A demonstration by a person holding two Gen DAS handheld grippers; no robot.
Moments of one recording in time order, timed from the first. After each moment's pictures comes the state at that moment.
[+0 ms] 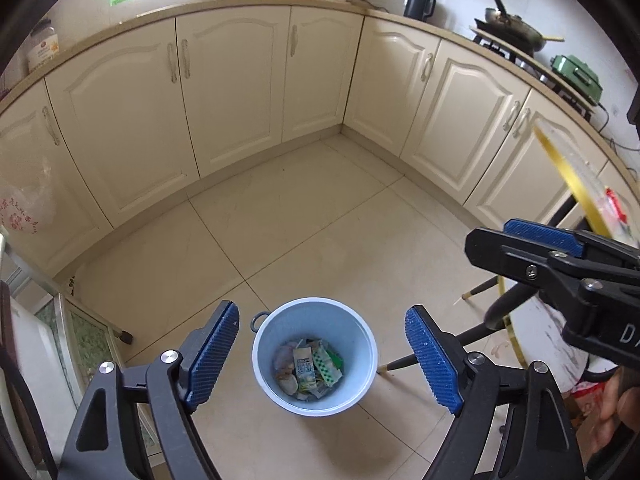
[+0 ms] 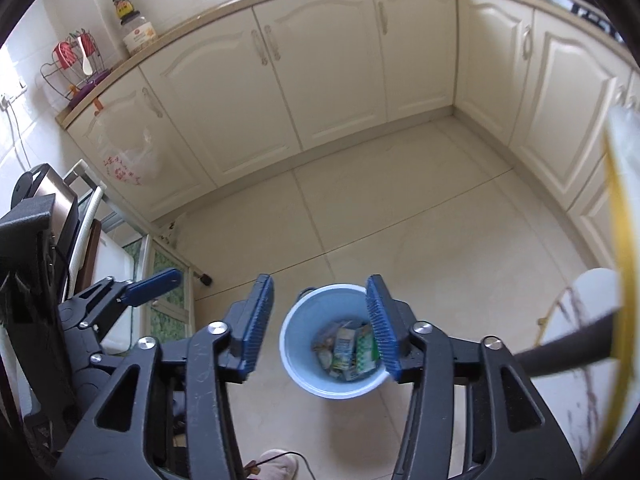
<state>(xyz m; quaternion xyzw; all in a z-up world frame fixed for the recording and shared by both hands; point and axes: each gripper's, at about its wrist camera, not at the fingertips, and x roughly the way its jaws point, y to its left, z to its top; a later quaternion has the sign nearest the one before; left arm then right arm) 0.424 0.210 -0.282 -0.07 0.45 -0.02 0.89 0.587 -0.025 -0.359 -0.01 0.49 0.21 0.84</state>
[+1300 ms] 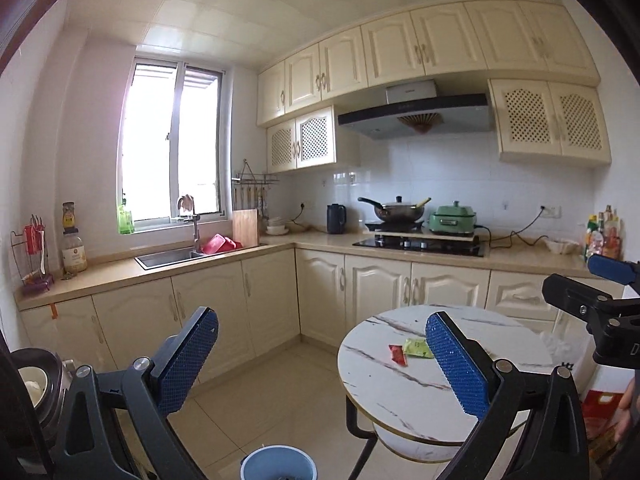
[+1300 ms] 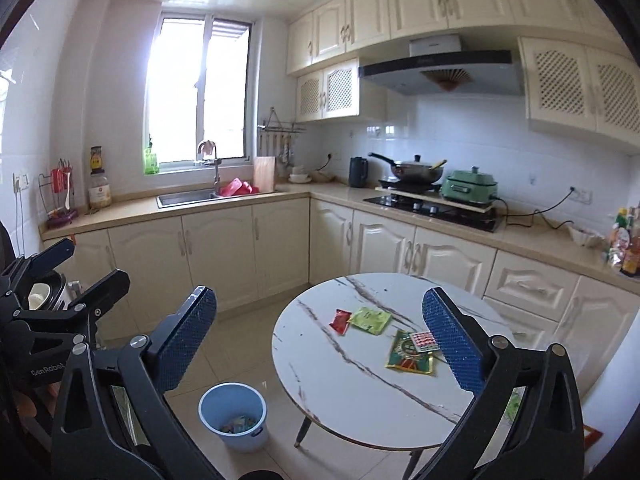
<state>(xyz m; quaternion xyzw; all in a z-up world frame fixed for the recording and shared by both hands) -0.040 0.013 -0.079 0.01 0.07 -0.06 1.00 0.206 -0.211 -0.011 -0.03 0.16 -0.01 0.99</state>
